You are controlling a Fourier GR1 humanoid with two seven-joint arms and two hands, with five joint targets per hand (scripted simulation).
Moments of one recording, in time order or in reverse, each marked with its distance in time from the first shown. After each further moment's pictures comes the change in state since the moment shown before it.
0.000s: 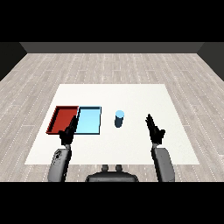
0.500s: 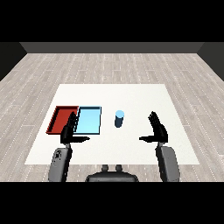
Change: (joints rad) left arm -0.014 -0.027 0.014 -0.067 0.015 -0.015 -0.141; right arm -0.019 -0.037 -0.081 -0.014 -0.158 0.171 -0.079
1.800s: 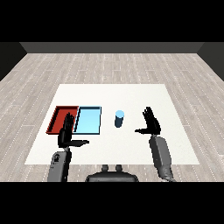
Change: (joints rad) left arm 0.064 -0.030 0.009 -0.079 0.038 -0.029 -0.151; right arm -0.214 0.040 -0.064 0.323 -0.121 0.057 -0.091
